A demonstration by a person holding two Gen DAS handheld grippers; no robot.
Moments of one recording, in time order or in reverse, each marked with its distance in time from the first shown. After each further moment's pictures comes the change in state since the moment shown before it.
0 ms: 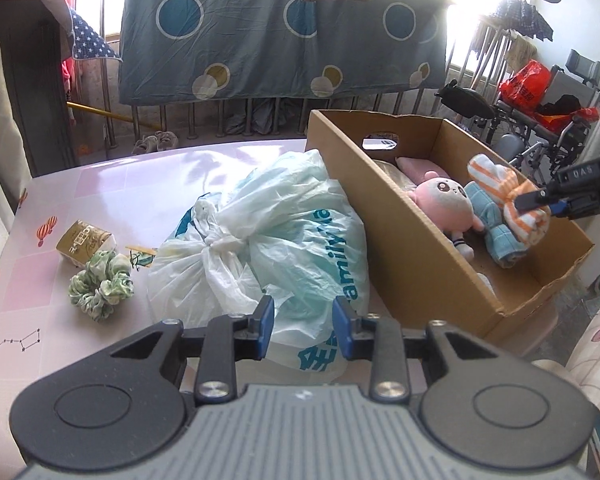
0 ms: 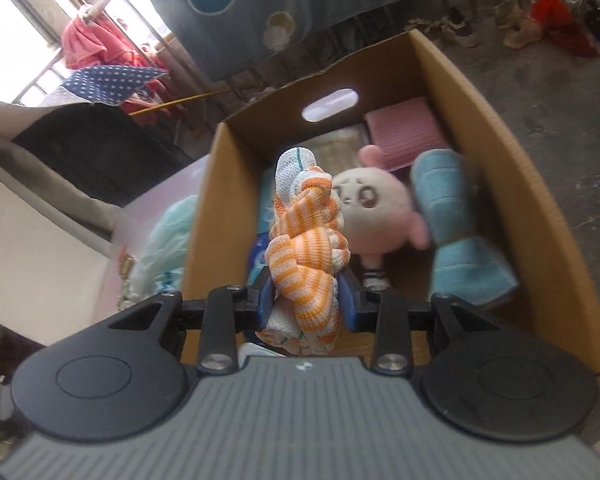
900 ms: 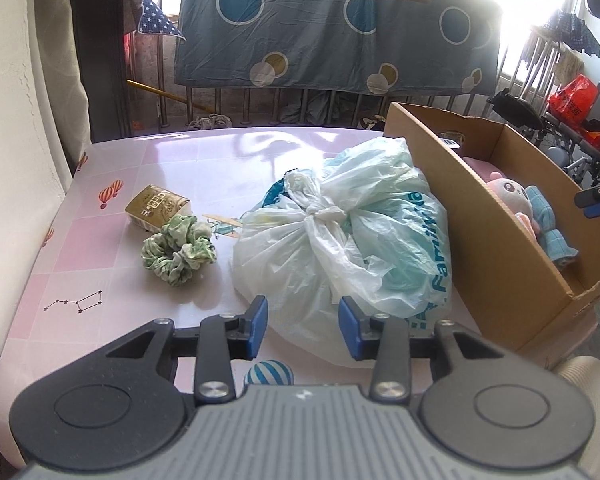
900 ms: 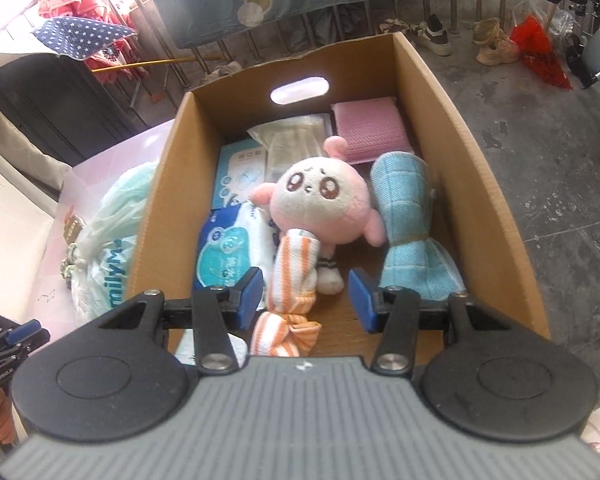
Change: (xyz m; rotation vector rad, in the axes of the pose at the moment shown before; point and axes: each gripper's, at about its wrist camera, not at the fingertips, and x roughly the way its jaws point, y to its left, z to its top) left arm -0.016 0.059 -0.020 -0.088 0.010 0.117; right arm -0.005 0.051 0.007 -0.089 0.034 -0.075
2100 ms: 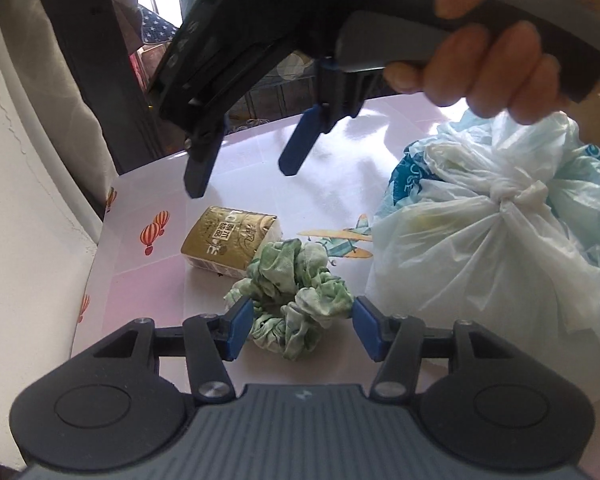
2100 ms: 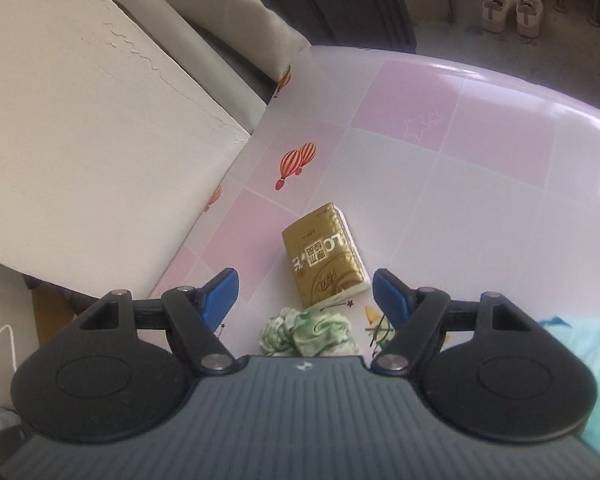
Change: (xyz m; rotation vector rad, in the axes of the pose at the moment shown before) left arm 0.113 0.070 0.022 0.229 0.018 0.183; right arm 0.306 0.397 0.081 -0.515 0.389 0.433
